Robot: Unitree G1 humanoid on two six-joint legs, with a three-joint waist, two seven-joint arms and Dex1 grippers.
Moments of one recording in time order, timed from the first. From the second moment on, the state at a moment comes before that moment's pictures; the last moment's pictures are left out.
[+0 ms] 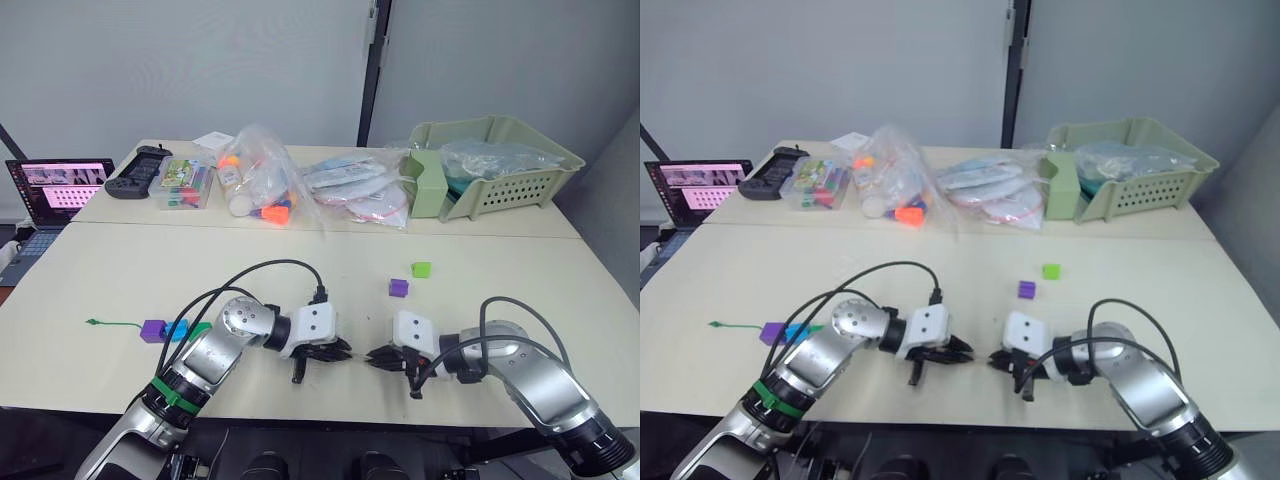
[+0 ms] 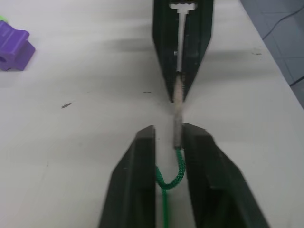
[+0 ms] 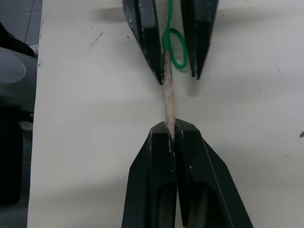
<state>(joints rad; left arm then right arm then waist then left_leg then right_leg) -0.51 0.49 -0.45 -0.04 -0.09 0.27 -1.16 -0.28 -0.76 0.30 -0.34 0.20 0.49 1.04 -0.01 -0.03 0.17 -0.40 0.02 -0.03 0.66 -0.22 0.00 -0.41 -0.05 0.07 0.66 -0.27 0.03</state>
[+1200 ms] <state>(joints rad) -0.51 0.51 -0.45 -0.06 -0.08 0.31 -1.16 -0.16 -0.39 -0.27 -0.44 0.35 0.83 0.37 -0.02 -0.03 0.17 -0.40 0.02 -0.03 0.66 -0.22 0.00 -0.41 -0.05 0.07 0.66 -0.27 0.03</state>
